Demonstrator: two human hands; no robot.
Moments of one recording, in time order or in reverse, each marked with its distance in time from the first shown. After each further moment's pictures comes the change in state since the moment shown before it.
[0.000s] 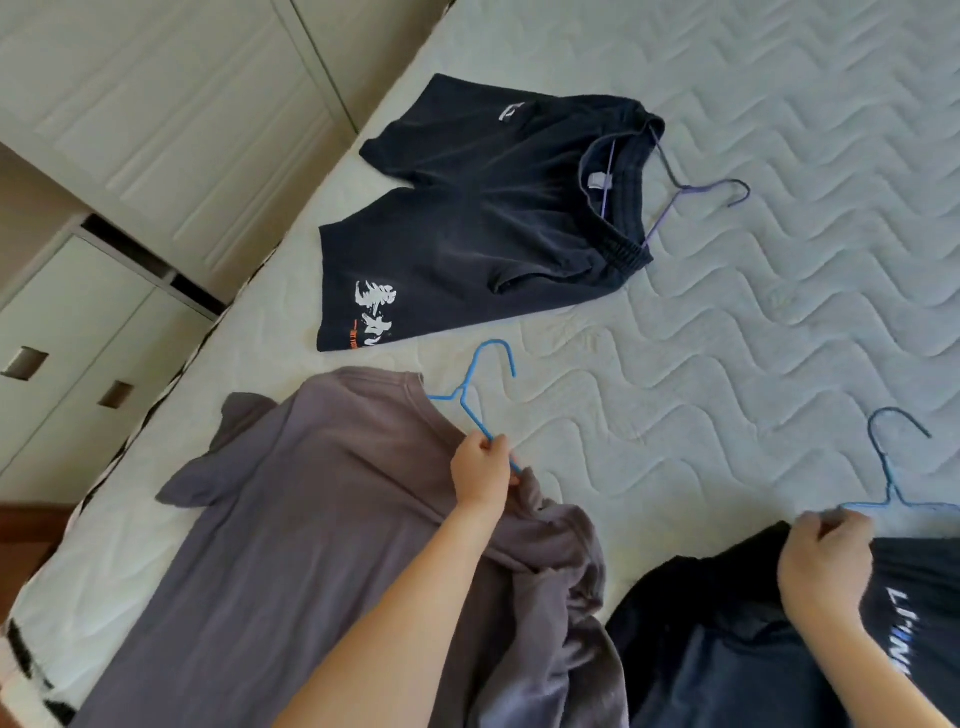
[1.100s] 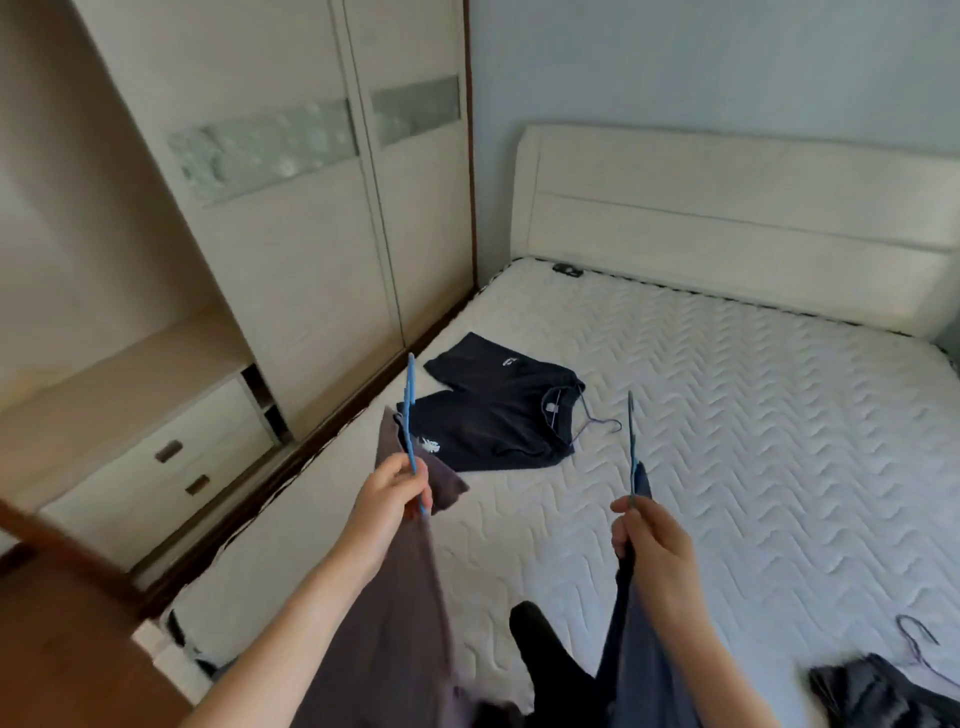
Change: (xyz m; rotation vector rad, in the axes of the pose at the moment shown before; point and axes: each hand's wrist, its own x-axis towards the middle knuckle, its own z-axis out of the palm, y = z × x) left_hand -0.366 0.192 -0.371 -0.441 -0.274 0.400; right_hand -0.323 -0.247 -0.350 0.594 -0.519 -0.470
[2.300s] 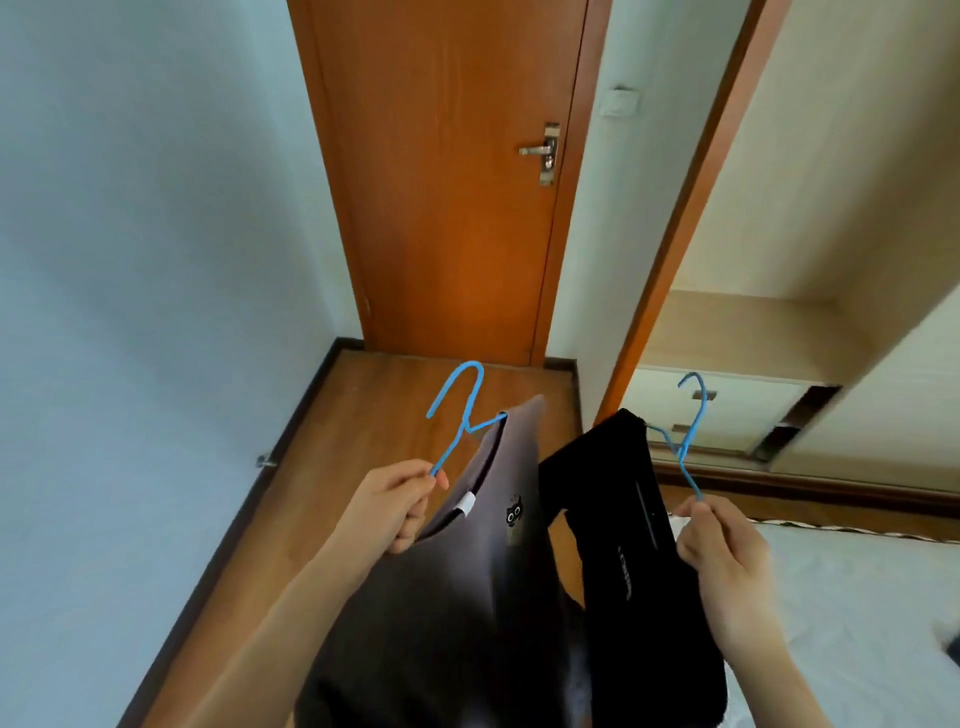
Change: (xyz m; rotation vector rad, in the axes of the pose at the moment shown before) left_hand -0.502 -0.076 -0.527 -0.267 1.028 -0.172; right_hand -0.400 -0.016 0.504 -0.175 -1.135 -0.219
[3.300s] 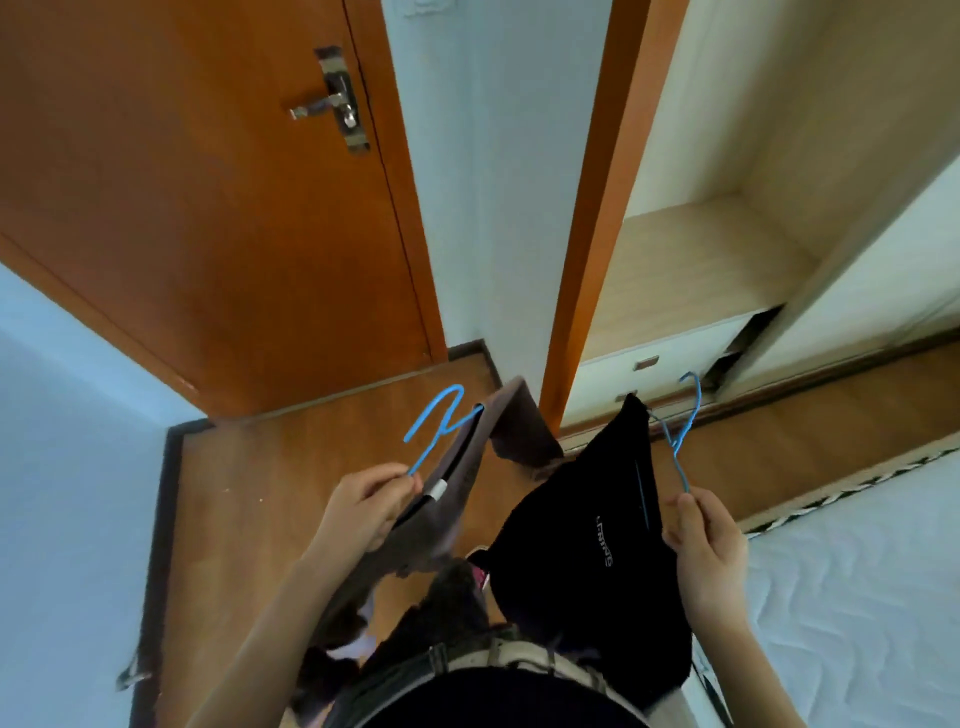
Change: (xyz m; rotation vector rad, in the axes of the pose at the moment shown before) left_hand 0.509 0.098 0.094 0.363 -0.258 -0.012; right_hand 0.395 0.090 0.068 -0.012 0.495 0.263
